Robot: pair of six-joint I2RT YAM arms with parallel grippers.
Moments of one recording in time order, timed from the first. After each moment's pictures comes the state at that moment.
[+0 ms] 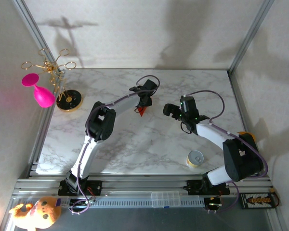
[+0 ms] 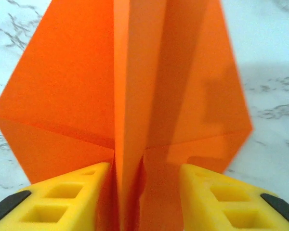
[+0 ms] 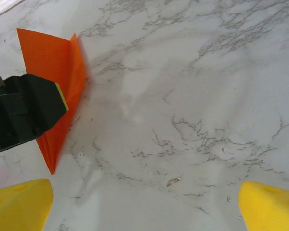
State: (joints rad) left arm -0.59 2.39 1.99 -0.70 -0.31 -0.70; right arm 0.41 1.46 0.79 -0.02 0.00 0.58
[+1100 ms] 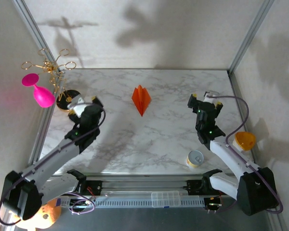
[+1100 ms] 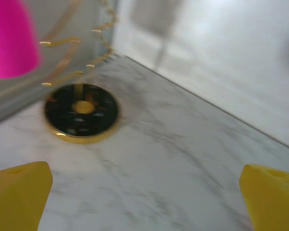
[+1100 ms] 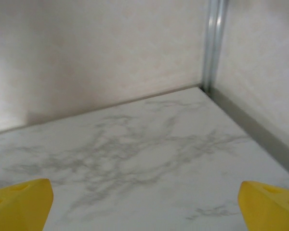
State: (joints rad) left arm -0.43 0.99 0.59 0.01 -0.89 -0.60; right arm 0.33 1.08 0.58 0.25 0.58 0.20
